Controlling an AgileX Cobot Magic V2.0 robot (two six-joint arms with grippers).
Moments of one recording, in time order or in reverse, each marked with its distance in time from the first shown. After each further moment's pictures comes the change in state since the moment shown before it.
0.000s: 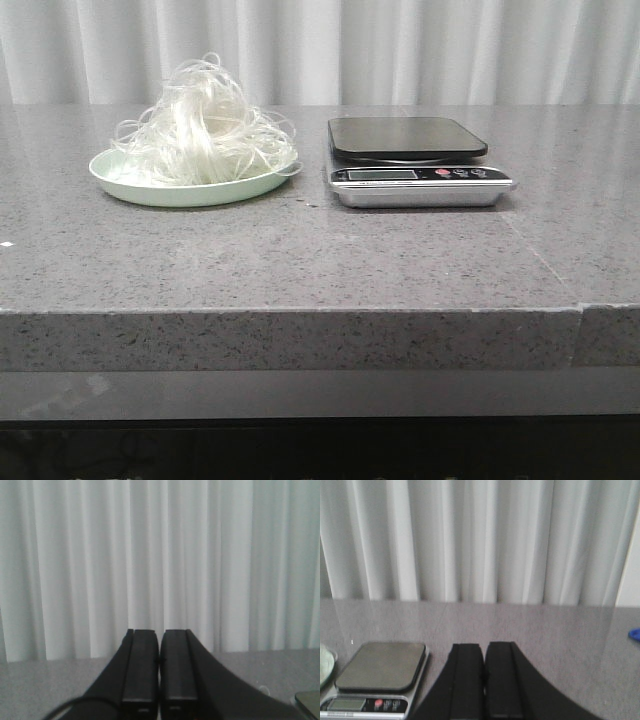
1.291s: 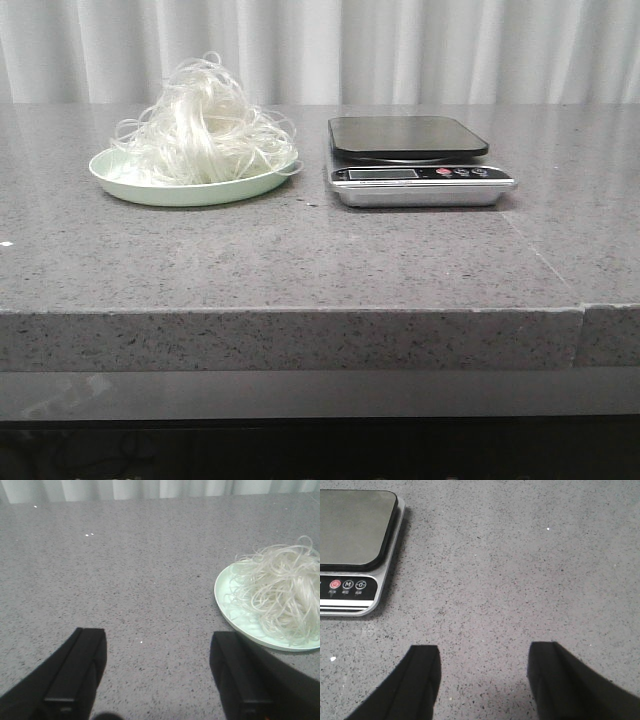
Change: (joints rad) left arm -0.015 0.444 0.077 -0.012 0.044 0.000; right arm 0.000 0.449 -0.014 0.000 0.109 0.000
